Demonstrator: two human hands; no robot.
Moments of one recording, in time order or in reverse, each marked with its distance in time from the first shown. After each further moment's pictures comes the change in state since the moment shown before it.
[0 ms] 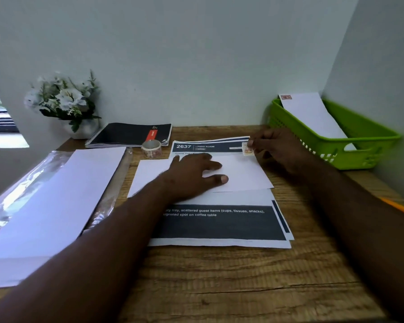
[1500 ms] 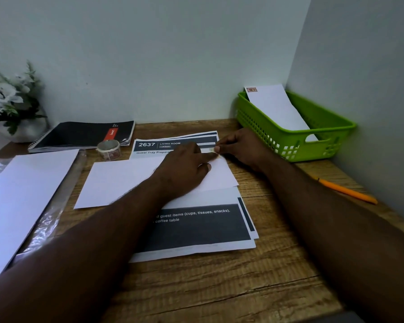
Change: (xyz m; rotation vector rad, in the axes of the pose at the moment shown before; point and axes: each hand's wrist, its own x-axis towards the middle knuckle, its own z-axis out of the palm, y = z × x) left_hand 0.043 0.037 0.028 0.119 0.178 0.221; right_hand 0.009 0.026 -0.004 -0.193 -0.016 -0.043
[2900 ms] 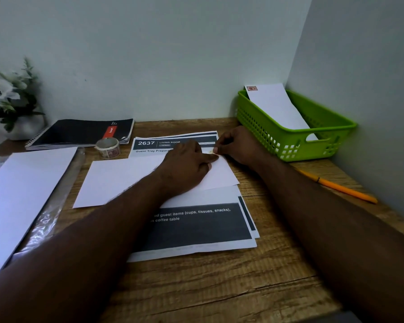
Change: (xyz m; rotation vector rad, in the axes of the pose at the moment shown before) left_hand 0.004 0.000 0.001 0.018 -0.053 -0.033; right_hand 0.011 0.005 0.008 -0.219 0.075 -0.009
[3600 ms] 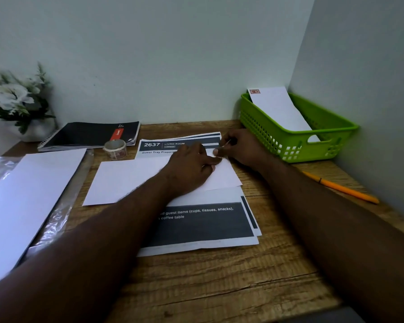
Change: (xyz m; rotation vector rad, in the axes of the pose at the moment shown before) left_hand -0.004 0.001 -0.001 -0.030 -0.007 -0.007; right_hand 0.002 0.004 0.001 0.013 -0.001 -0.008
